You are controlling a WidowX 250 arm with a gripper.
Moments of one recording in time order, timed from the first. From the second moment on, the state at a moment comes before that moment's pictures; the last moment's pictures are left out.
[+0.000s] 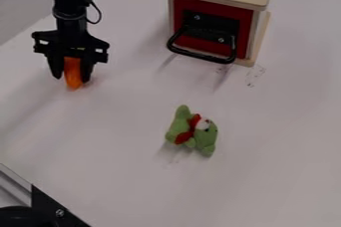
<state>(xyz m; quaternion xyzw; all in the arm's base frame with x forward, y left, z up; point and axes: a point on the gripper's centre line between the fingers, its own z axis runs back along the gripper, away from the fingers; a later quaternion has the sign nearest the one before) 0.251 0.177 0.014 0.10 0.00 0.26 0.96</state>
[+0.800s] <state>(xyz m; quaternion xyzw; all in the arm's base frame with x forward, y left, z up) 0.239 0.106 0.092 0.07 -0.09 0.19 0.98</state>
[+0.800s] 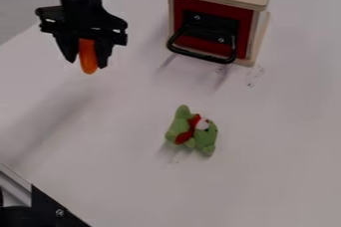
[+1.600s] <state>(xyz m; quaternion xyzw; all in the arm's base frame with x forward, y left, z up) 0.272 -0.064 0.065 0.00 -0.11 0.01 0.99</state>
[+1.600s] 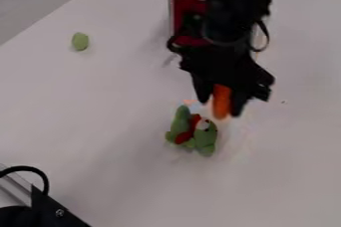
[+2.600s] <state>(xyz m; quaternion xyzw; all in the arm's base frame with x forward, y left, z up) 0.307 -0.106 0.008 0.00 -0.07 -0.01 1.00</state>
